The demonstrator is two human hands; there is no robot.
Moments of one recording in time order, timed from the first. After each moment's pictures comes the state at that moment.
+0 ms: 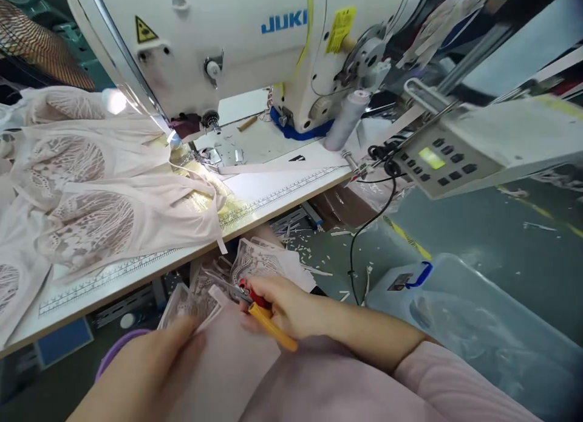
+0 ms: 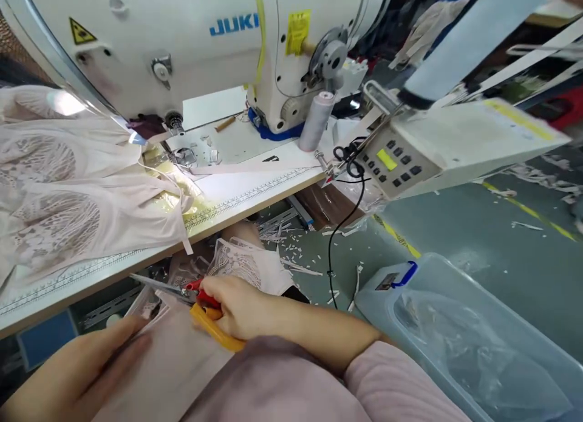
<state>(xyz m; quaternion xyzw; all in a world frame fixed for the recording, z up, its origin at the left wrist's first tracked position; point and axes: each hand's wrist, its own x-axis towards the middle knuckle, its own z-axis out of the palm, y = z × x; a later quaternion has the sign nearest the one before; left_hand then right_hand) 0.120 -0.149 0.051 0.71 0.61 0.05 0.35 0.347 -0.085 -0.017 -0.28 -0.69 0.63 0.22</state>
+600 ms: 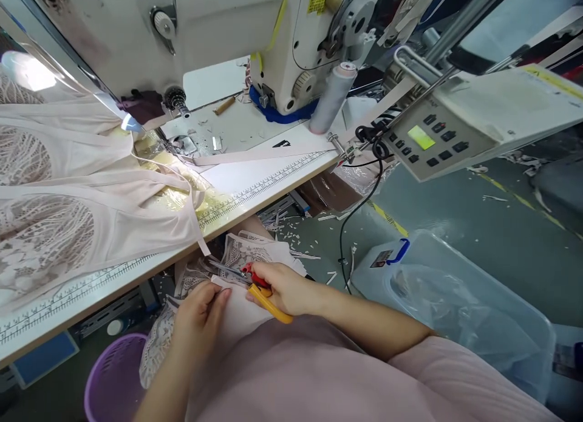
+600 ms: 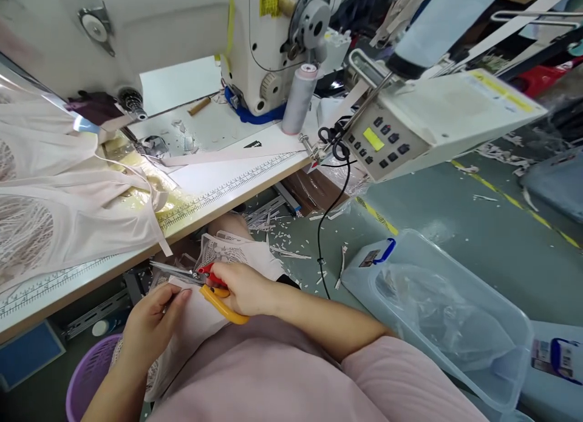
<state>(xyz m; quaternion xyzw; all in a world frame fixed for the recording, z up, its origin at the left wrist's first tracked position) 0.171 -0.112 -0.030 0.71 0.59 0.27 0.26 0.366 -0.074 -0.047 -0.37 -0.70 0.57 0.22</state>
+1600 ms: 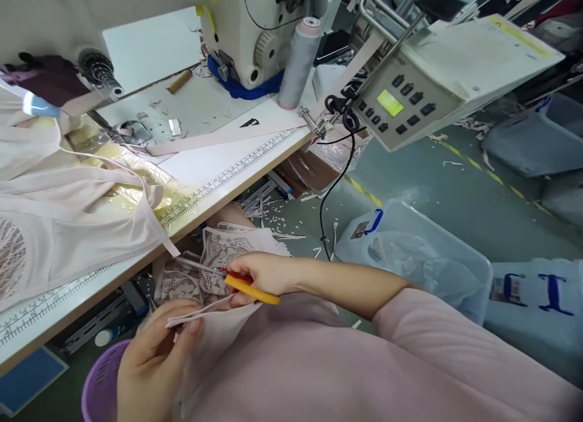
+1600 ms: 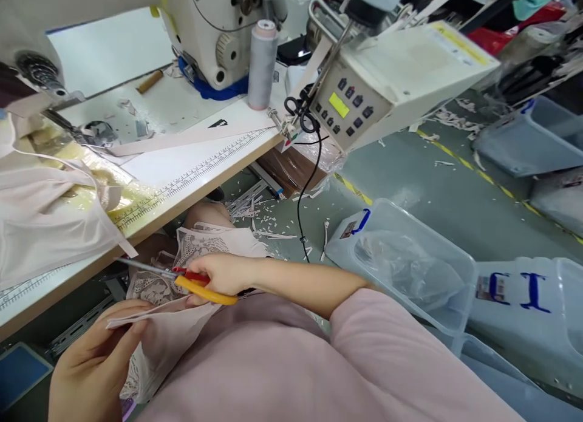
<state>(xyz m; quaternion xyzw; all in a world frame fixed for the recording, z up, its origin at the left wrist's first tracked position) 0.178 -0.144 -0.007 0.54 0.64 0.40 0.37 0.371 -0.060 -0.042 -0.36 -0.57 0.73 0.07</state>
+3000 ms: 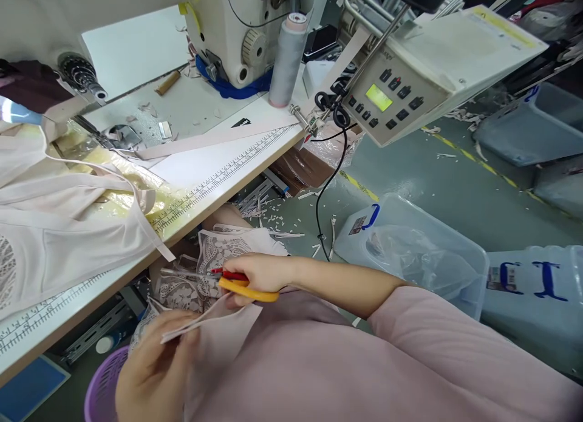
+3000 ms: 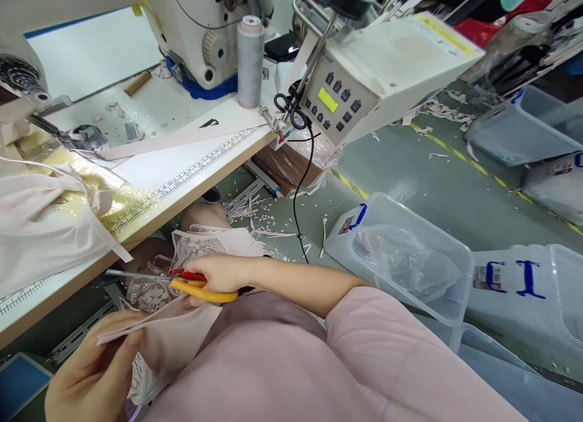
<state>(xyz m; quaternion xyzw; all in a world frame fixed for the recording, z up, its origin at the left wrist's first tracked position) 0.180 -0.151 -0.007 0.55 0.66 0.38 0.34 0.374 -0.057 -0.048 -0.34 -0.69 0.64 0.07</state>
